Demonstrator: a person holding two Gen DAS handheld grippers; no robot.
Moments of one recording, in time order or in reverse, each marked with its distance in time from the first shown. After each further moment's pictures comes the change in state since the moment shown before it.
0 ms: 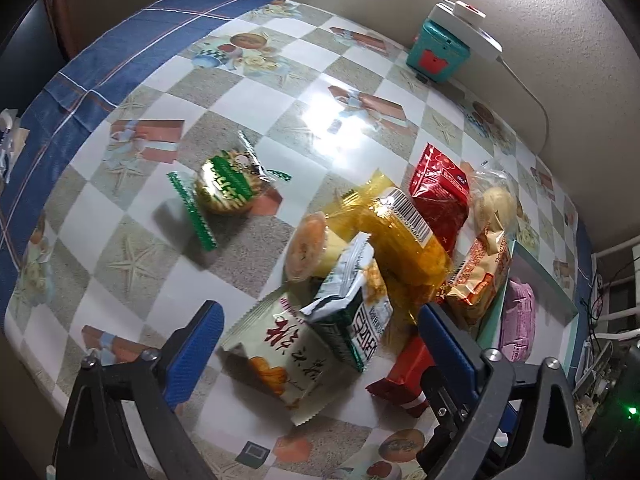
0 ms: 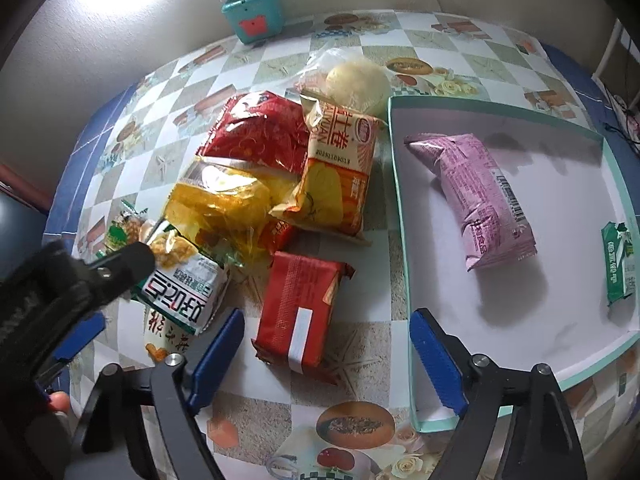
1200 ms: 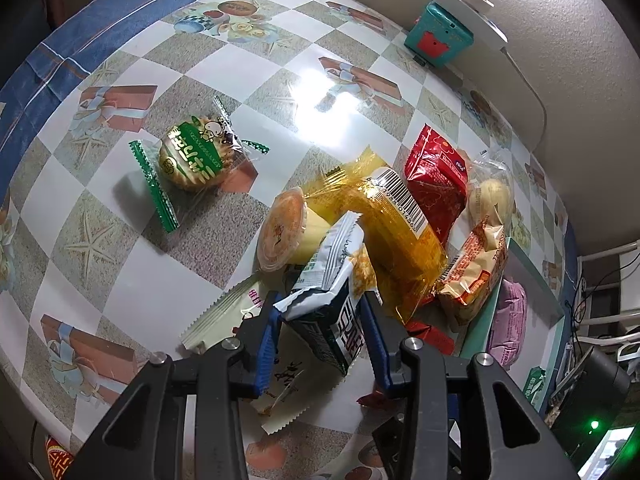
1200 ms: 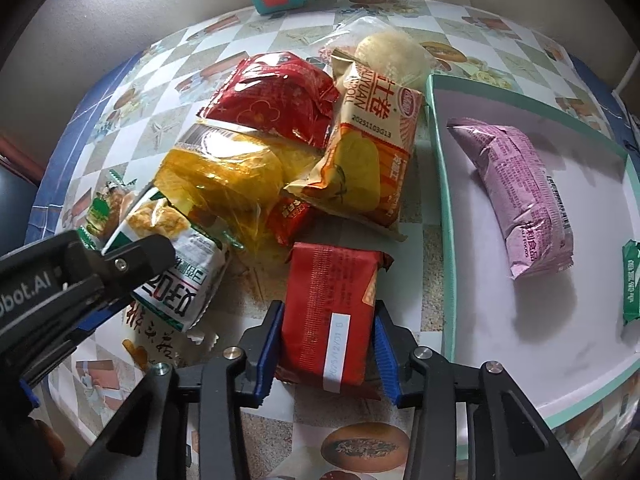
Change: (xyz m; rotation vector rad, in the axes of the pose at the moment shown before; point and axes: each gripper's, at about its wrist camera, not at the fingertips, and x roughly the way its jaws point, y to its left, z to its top) left arm 0.026 -0.003 0.000 -0.050 0.070 -0.078; right arm 0.039 0.023 -0.005 -0.070 0.045 -0.025
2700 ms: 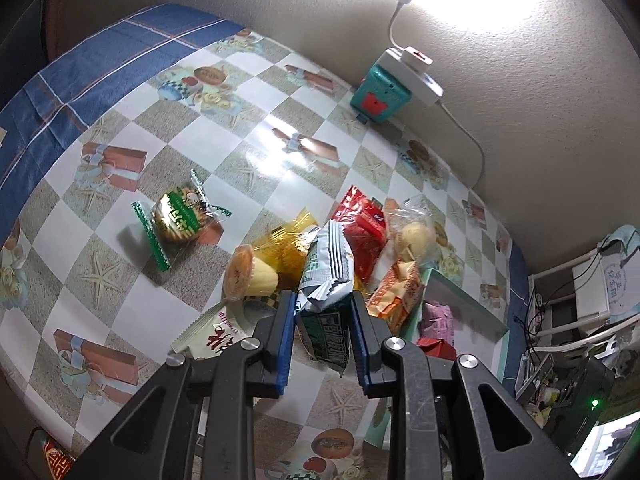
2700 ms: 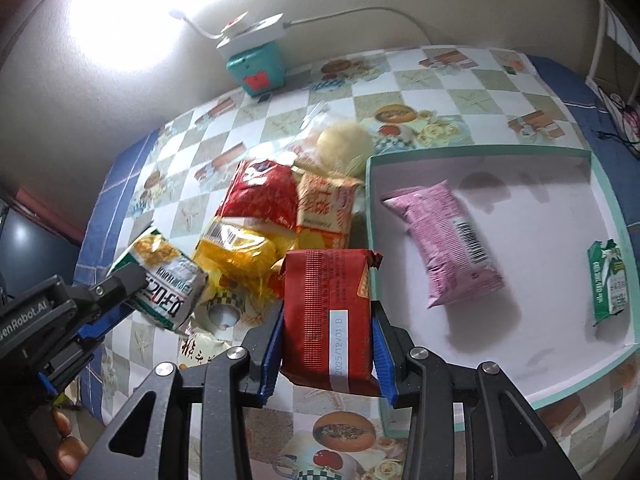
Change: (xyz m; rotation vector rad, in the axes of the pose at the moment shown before) left arm -0.077 -0.018 -0.001 0.027 -0.151 -0.141; right arm -0.089 -0.061 0.012 0.120 -0.153 0.115
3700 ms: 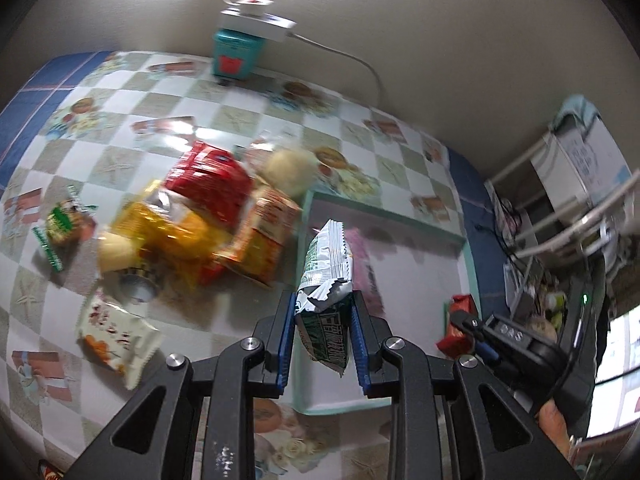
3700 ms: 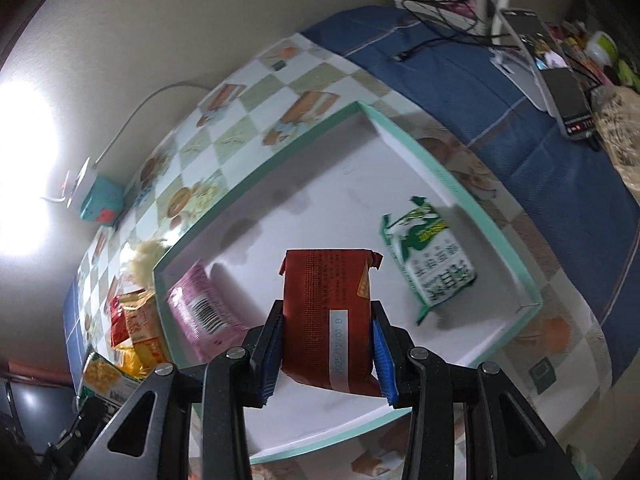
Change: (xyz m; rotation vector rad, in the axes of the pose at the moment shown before) left arm 0.021 -0.118 -0.070 0.342 0.095 -0.096; right arm -0.036 -0.195 0.000 0.509 -0.054 -0.132
